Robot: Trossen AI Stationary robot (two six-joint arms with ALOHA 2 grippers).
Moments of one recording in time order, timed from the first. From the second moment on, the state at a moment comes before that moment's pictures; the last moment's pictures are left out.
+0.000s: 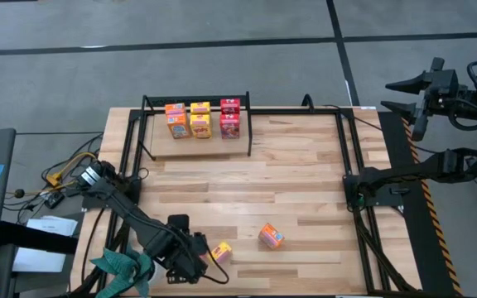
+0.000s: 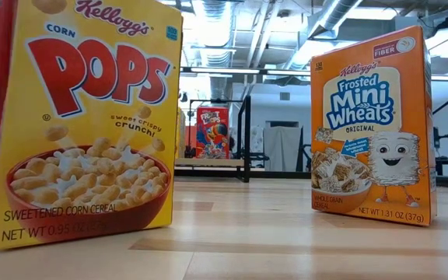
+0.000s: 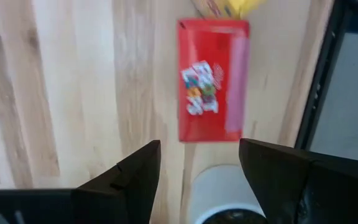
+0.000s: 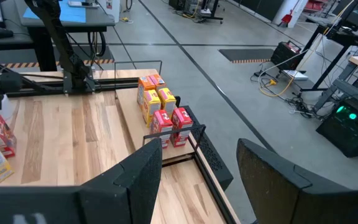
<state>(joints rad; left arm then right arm) -0.69 1.85 1.72 -1.31 -0.08 -0.76 -0.40 1.09 2.34 -1.57 0.08 -0.19</state>
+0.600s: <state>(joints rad) -0.68 1.79 1.72 -1.24 -0.14 -0.93 -0.40 1.09 2.34 -1.57 0.08 -0.24</state>
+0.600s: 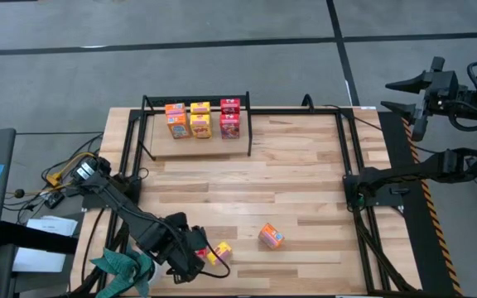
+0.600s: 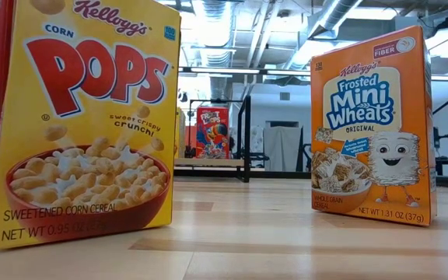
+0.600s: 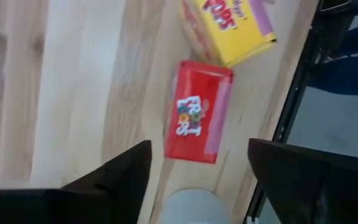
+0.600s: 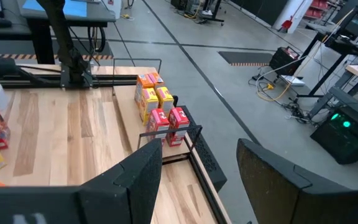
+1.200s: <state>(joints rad) -0.67 1.84 1.65 -1.14 -0.18 -0.85 -0.40 1.09 2.34 -1.57 0.08 -0.24</state>
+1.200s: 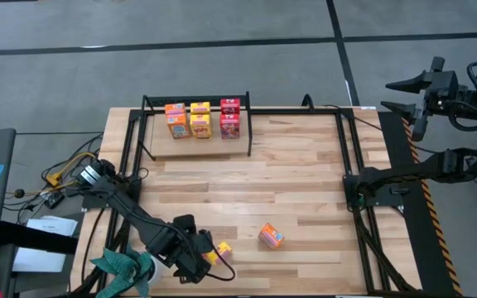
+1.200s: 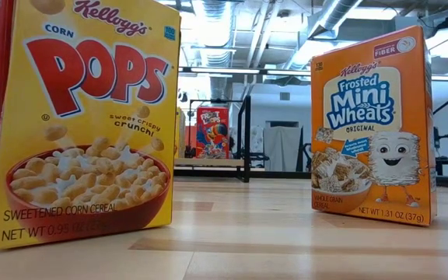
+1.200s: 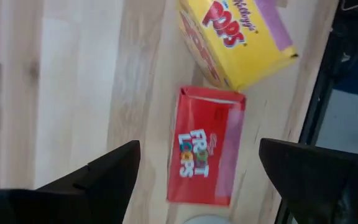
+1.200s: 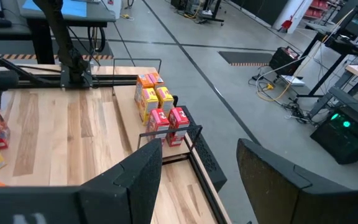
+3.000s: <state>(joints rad) -0.64 1.81 1.53 -1.09 -0.04 -0.81 -0.40 1.09 2.34 -1.57 0.08 -0.24</state>
